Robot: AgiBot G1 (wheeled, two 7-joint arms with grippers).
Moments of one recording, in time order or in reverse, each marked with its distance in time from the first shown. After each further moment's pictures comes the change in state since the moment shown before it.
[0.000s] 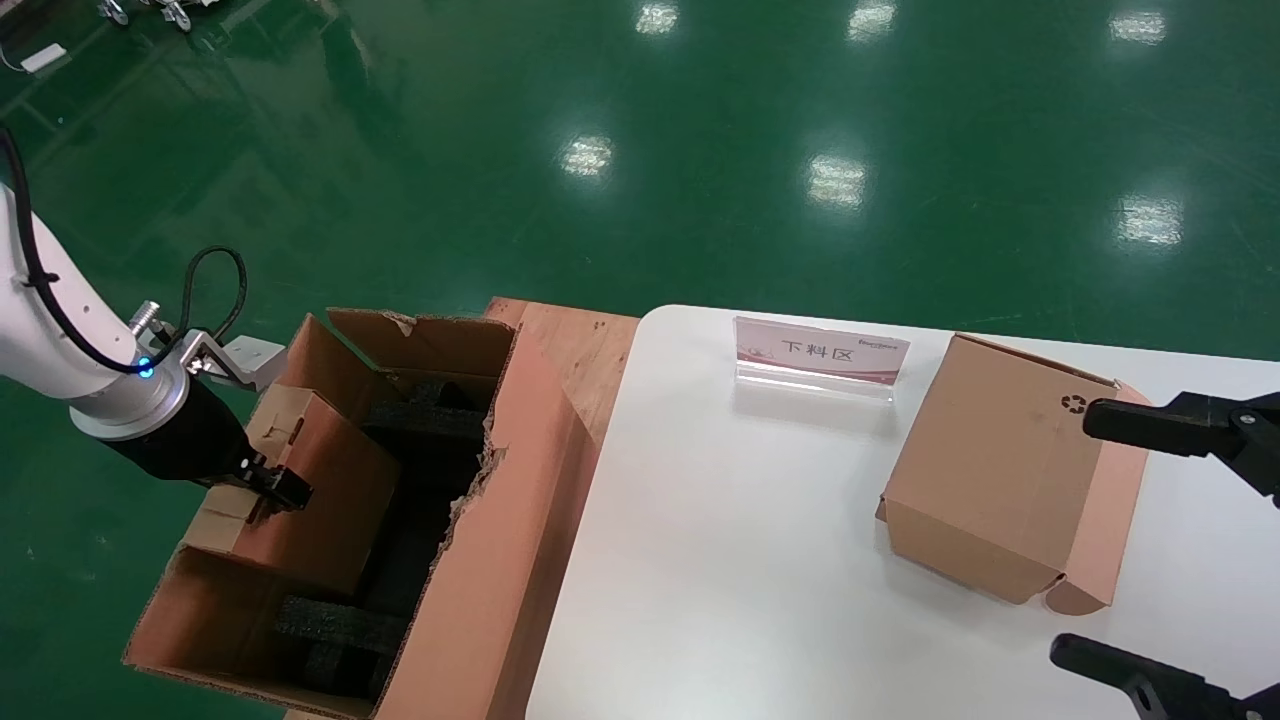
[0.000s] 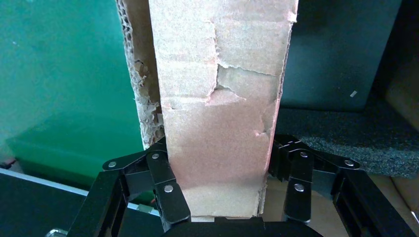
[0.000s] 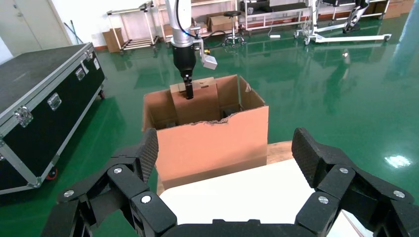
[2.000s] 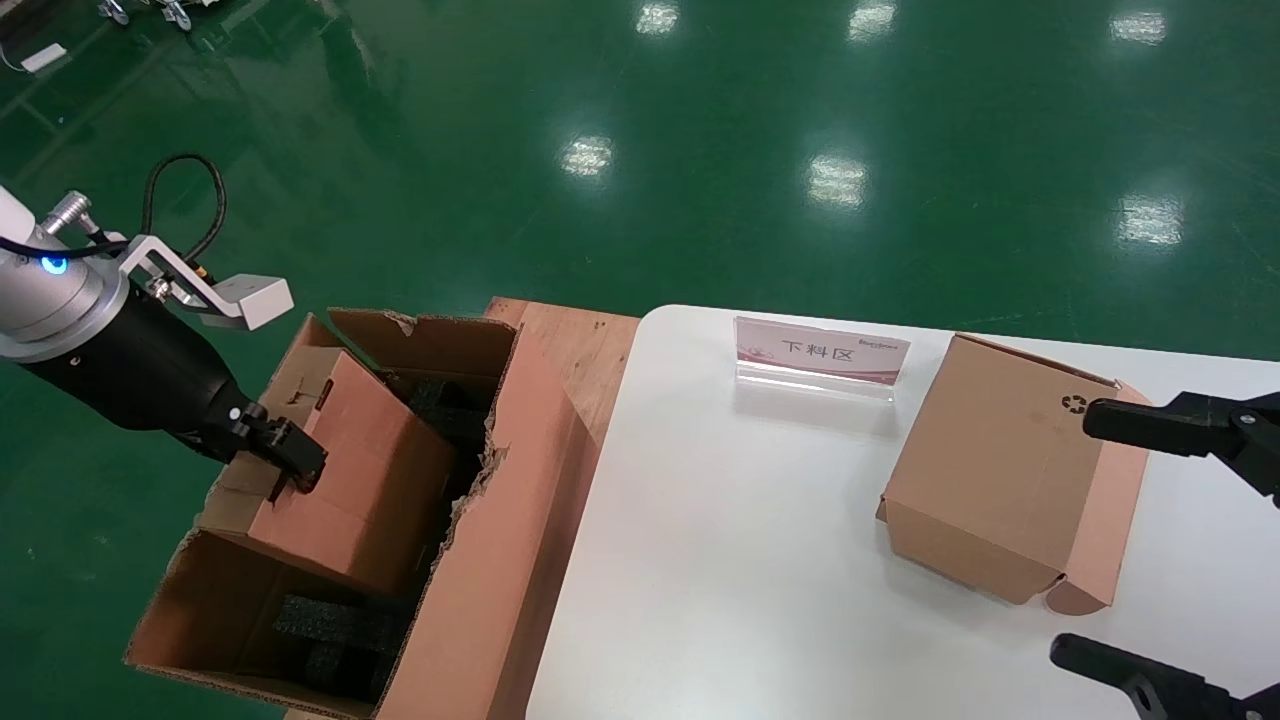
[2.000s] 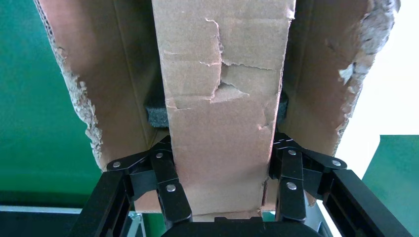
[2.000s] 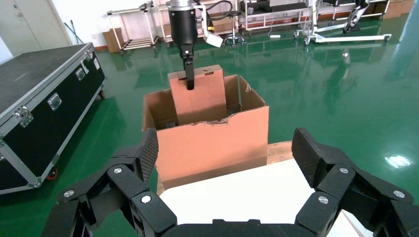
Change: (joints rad) left arm -0.268 0.002 -0.055 -0.015 -0.181 0.337 0.093; right arm 0.000 0.000 0.000 0.000 0.000 0.000 0.000
